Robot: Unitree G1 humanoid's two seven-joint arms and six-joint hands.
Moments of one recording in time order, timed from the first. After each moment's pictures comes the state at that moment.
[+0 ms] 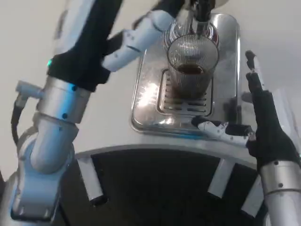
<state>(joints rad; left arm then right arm) -0.51 0.27 0.01 -0.18 0.37 -0.26 -0.02 -0.12 0.03 0.10 -0.38 -0.58 0.26 -0.08</state>
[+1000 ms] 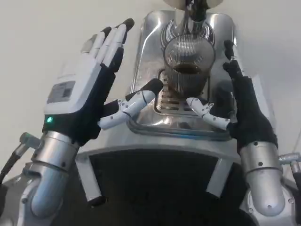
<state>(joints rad) -0.27 0.38 -0.07 -0.16 0.64 -0.15 0.03 -0.28 0.00 0.13 -0.20 -0.43 0.23 -0.13</state>
